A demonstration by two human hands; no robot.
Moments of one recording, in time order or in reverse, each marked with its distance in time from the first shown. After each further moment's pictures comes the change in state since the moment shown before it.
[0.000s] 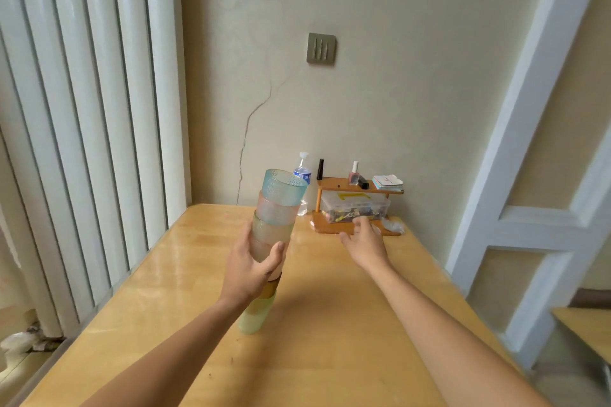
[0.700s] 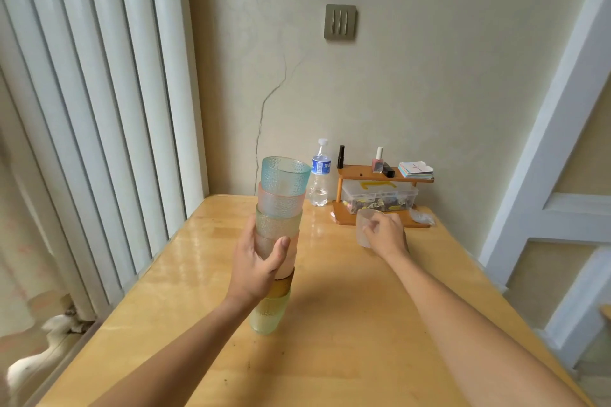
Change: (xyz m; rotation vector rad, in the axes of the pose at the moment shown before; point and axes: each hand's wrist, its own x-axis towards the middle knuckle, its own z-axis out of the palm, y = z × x) left_hand 0.010 -0.009 -0.006 -0.097 0.016 0.030; right_hand 0.059 0.035 0.039 -0.123 0.031 0.009
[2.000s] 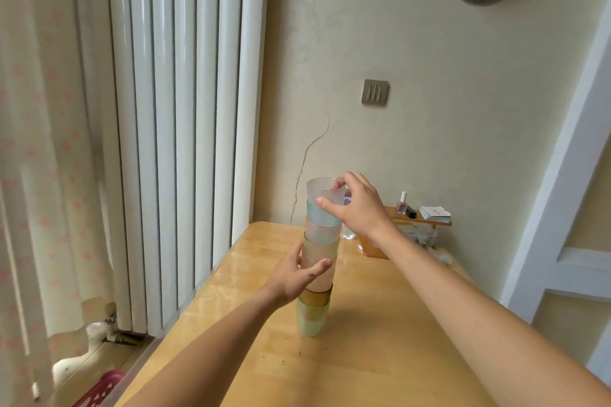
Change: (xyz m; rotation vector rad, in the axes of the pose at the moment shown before) left_hand -0.014 0.048 -0.061 0.092 -0.317 -0.384; right_hand -0.148 -0.246 -0.113 0.231 -0.015 -0.576
